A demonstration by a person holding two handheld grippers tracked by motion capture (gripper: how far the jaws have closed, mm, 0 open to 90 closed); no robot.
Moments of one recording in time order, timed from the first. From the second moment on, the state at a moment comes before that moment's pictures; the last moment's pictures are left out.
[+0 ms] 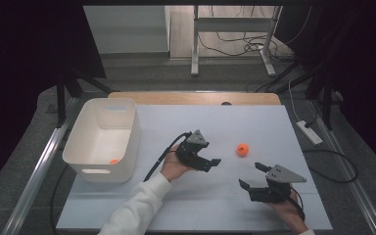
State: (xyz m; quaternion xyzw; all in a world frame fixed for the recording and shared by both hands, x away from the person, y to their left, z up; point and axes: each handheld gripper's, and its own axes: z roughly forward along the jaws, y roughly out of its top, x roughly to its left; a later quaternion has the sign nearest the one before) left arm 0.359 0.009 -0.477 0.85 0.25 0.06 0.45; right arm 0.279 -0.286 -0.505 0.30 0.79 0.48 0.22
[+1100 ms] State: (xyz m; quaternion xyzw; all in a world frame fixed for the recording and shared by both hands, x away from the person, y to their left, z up) left arm 0.371 -0.017 -0.483 0.86 0.23 0.05 0.45; right arm 0.278 -0.287 -0.504 0.30 0.79 0.49 0.22
